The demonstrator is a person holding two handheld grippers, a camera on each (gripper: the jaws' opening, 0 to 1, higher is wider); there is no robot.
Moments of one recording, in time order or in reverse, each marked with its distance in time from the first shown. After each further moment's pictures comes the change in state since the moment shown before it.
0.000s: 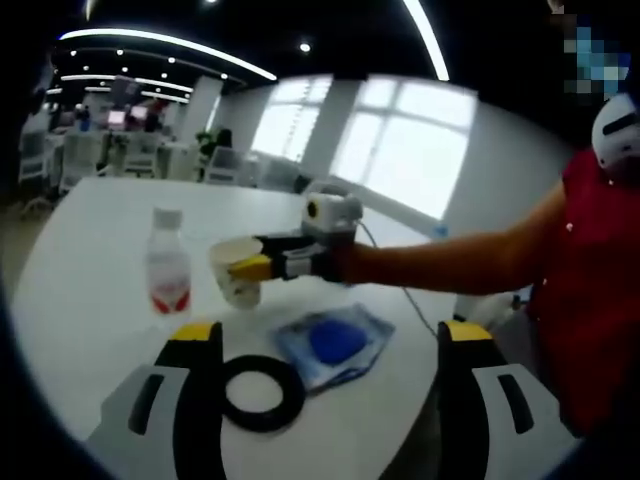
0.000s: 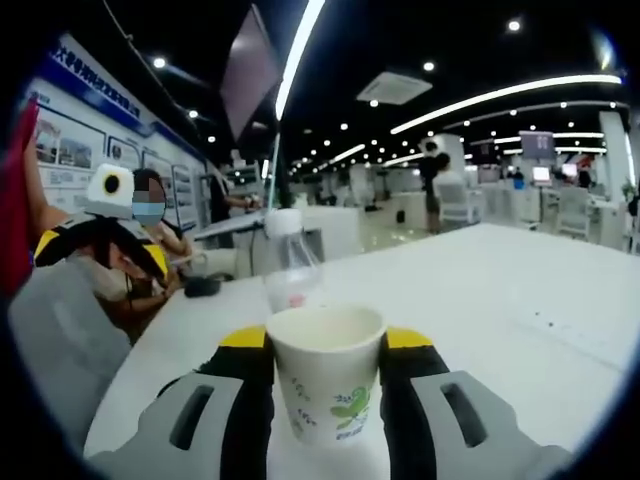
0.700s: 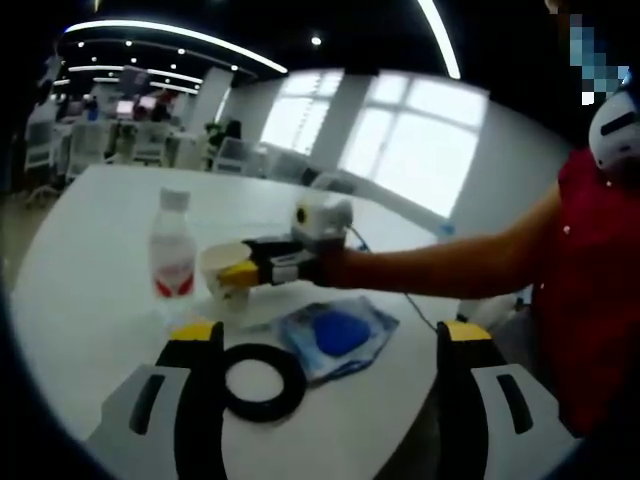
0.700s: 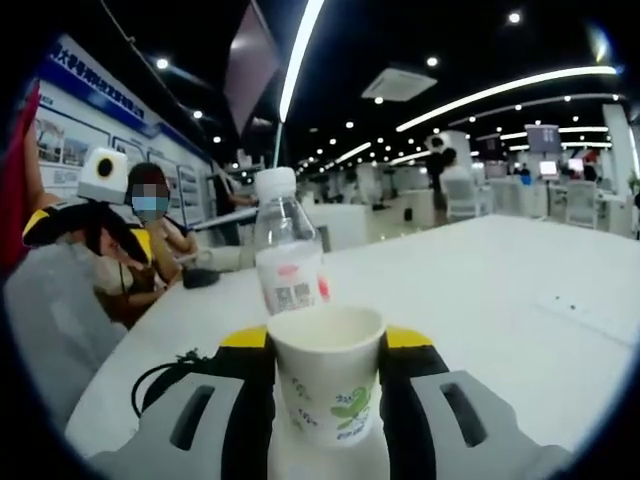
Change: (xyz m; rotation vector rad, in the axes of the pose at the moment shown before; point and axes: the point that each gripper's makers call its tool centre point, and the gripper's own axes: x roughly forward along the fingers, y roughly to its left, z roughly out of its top) left arm 0.001 0.004 -0.011 -0.032 0.028 0.028; right arm 0.017 -0.002 -0.025 0.006 -0.006 0.028
